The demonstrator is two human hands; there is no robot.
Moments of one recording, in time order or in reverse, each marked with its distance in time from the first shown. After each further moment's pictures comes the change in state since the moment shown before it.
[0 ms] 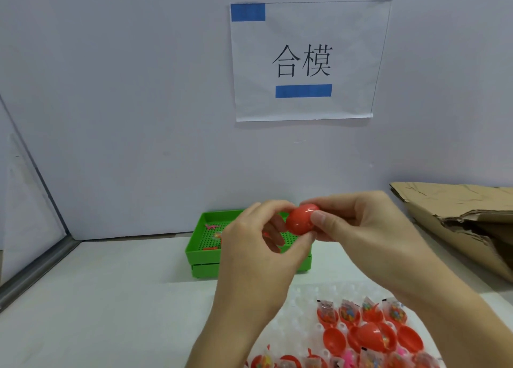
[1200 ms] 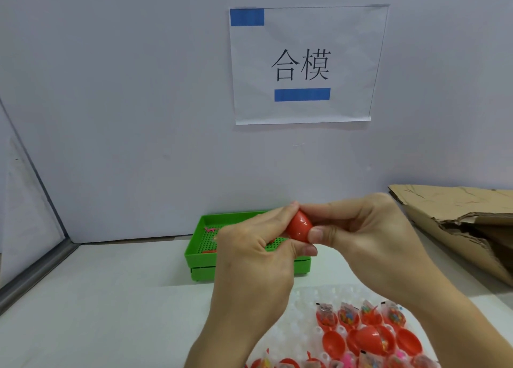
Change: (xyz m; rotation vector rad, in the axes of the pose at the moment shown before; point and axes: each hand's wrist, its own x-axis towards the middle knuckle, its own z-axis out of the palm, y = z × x) left_hand -0.003 0.001 0.001 -0.089 0.026 0.113; right_hand -0.002 0.000 -0.001 0.052 -0.015 -0.184
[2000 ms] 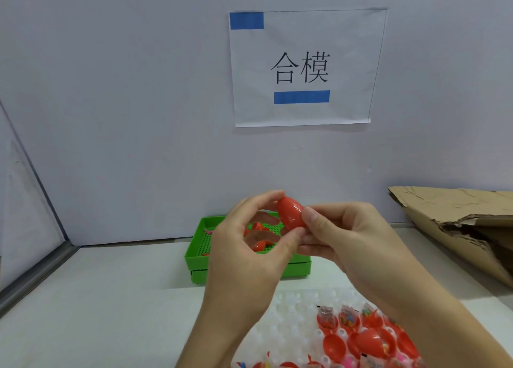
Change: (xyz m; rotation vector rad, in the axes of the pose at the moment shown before) left_hand 0.005 -0.003 -0.009 -0.255 -0.035 -0.171; right_hand 0.003 0.012 0.012 0.334 0.005 0.265
